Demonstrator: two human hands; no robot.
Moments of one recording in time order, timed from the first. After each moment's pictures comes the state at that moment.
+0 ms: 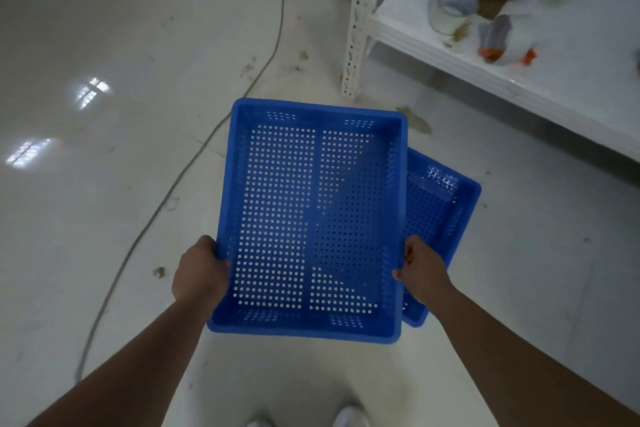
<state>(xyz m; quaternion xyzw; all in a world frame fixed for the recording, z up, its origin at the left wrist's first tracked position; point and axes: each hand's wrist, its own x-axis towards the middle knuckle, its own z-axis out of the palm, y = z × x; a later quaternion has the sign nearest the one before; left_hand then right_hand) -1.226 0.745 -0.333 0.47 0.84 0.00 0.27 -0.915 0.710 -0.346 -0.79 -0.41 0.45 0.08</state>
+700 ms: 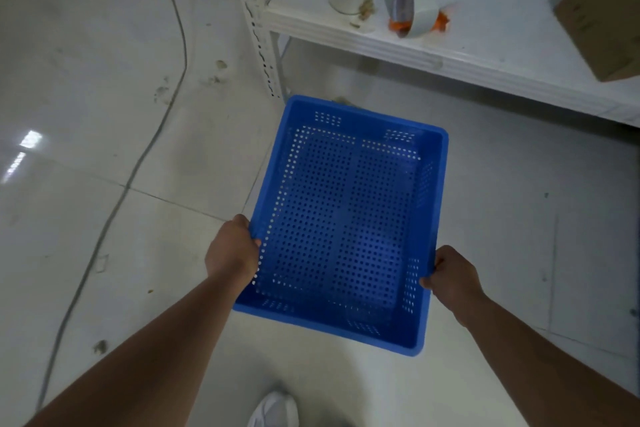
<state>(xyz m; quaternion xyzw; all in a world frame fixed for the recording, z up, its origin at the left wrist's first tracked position) -1.077 0.830 -0.383 0.63 0.72 -0.06 0.27 -0.799 0.685 -0.388 -0.87 -0.20 0.43 0.12</state>
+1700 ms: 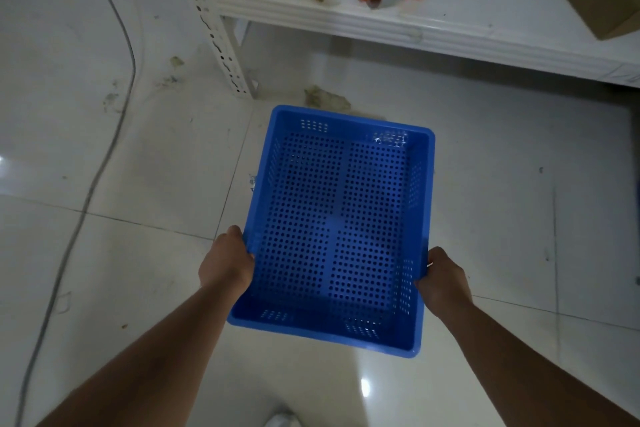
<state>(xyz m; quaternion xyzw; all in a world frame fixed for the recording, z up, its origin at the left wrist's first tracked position) -1.052 0.853 -0.437 0.66 0.68 -0.14 0.28 -0.804 0.692 -0.435 -0.90 -0.18 0.40 0.07</state>
